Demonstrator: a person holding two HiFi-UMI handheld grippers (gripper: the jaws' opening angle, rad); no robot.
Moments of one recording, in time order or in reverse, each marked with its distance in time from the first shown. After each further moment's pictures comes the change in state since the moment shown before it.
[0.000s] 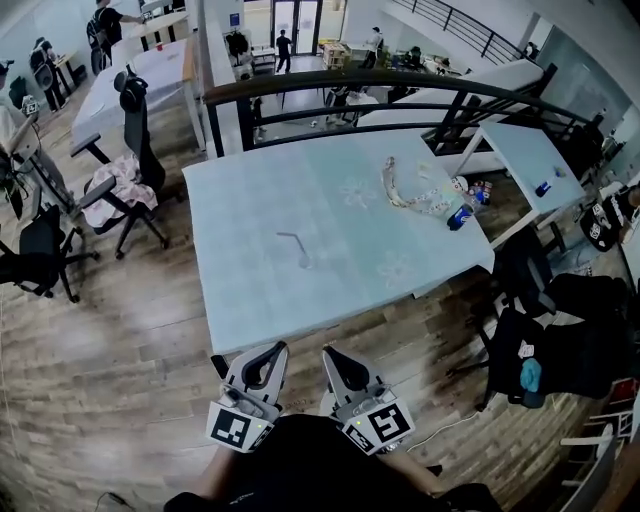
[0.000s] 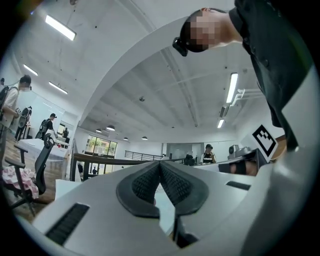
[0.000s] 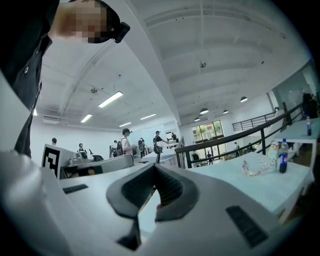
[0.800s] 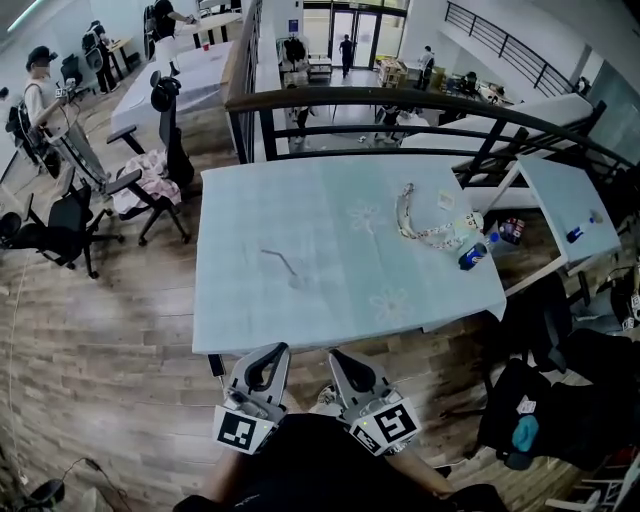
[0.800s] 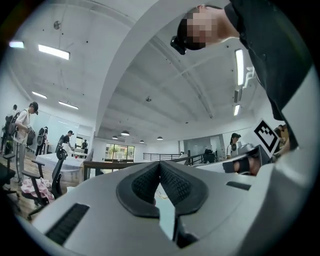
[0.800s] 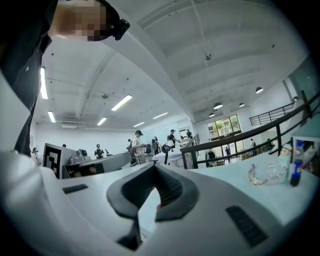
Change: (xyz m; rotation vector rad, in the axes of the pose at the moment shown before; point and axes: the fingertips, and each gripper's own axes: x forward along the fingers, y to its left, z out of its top) left arm 0.110 -0.058 -0.015 0.092 0.023 0.222; right arm -0.023 -0.134 0.022 0.000 0.018 0.207
